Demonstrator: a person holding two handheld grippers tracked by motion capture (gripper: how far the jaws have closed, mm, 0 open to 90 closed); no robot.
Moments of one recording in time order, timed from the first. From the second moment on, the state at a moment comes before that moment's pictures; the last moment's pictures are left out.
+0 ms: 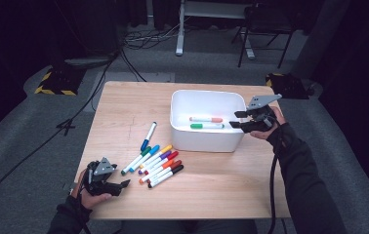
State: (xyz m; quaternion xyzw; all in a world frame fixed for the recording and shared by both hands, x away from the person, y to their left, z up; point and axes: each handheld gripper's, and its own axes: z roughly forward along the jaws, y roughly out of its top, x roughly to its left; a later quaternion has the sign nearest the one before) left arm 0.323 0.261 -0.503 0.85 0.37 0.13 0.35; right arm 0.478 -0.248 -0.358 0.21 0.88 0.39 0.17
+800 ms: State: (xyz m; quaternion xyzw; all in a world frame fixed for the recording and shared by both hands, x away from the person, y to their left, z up) left arm 0.329 0.255 -0.502 0.85 0.38 0.14 0.35; right arm 0.393 -0.296 -0.398 0.21 0.84 0.45 0.22
